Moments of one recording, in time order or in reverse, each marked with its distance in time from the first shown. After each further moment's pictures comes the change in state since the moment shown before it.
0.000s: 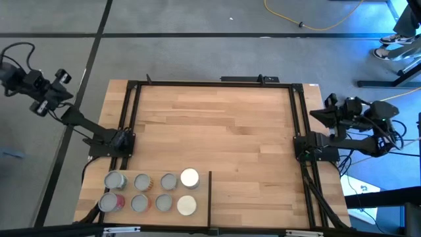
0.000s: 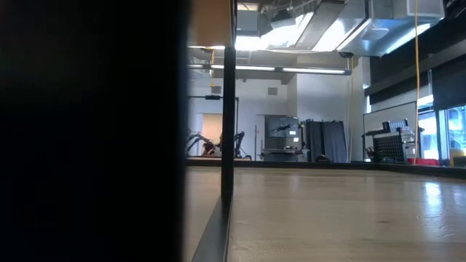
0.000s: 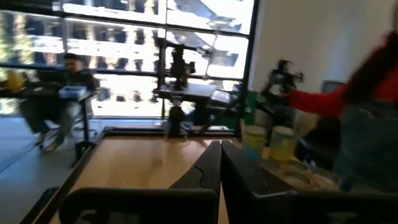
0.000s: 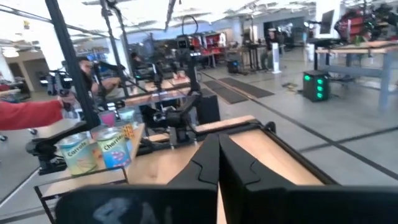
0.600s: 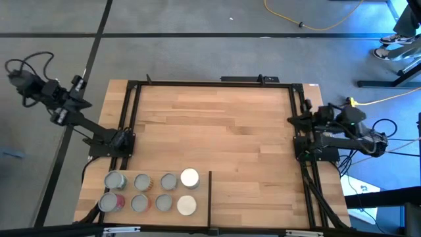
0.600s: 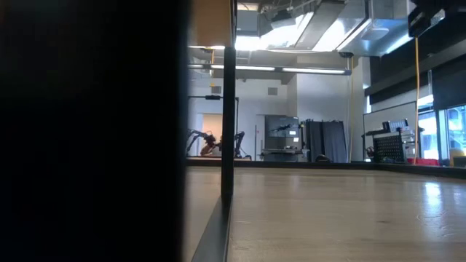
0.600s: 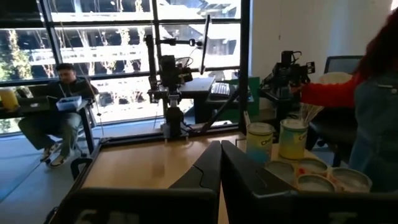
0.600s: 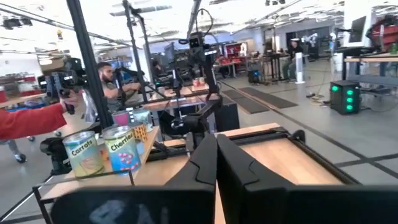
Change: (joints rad) left arm -0.005 0.000 -0.304 0.267 0.042 0.133; right arm 0.000 0.000 -0.329 0.403 -0.105 -0.006
